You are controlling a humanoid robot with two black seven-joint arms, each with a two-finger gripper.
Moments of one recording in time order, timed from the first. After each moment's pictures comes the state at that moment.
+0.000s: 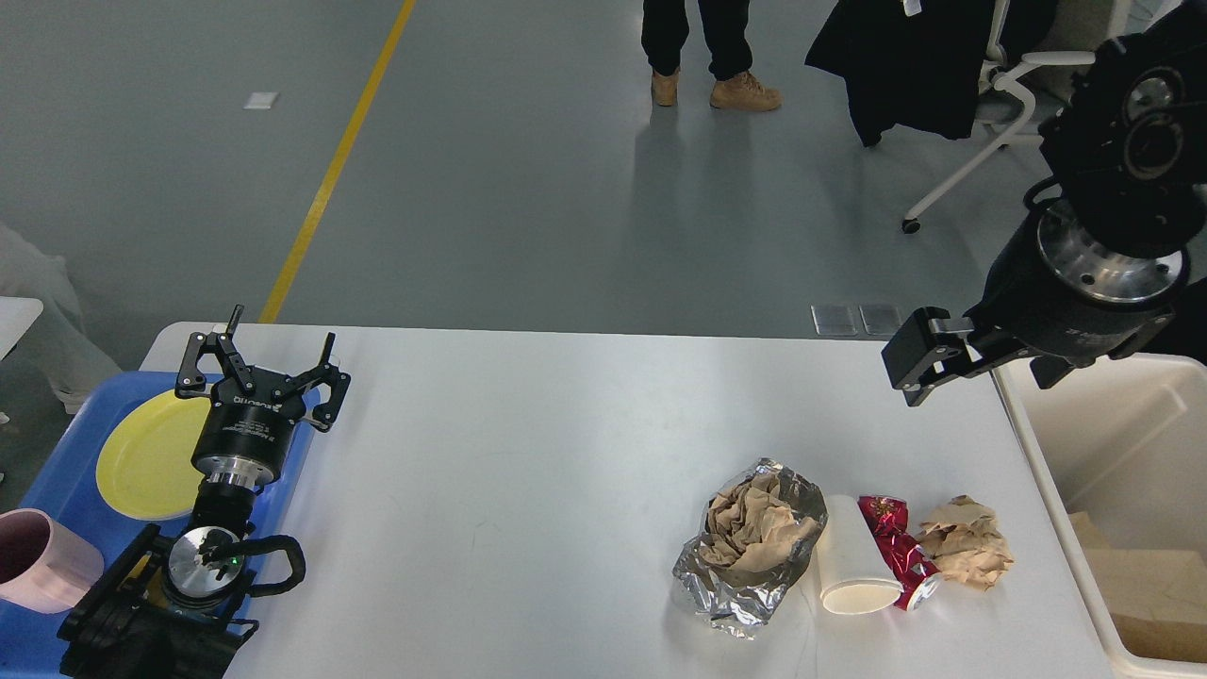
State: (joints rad) left arm -0.34 0.11 -1.40 -0.72 0.12 -0.57 -0.21; right arm 2.59 -0.27 -1.32 1.74 -0.05 0.69 -0.21
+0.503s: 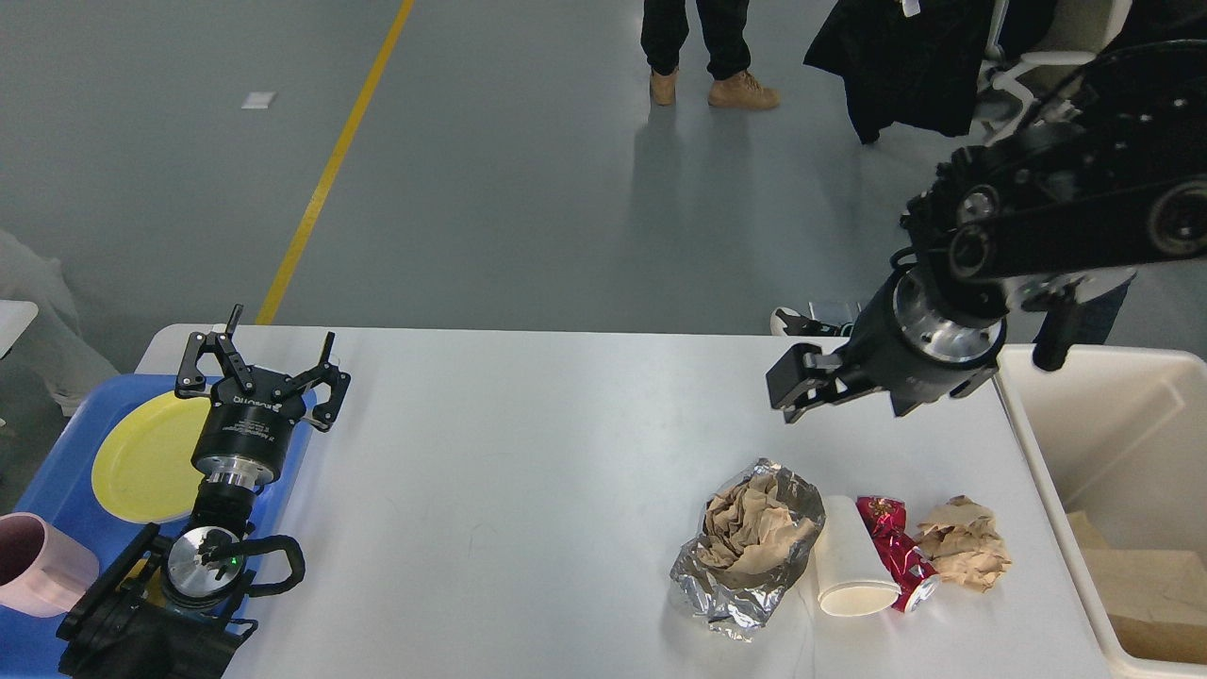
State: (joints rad) left arm -0.34 0.11 -1.40 -0.72 0.12 -0.57 -0.21; right arm 2.24 -0.24 -1.11 1.67 -0.03 0.39 -0.22
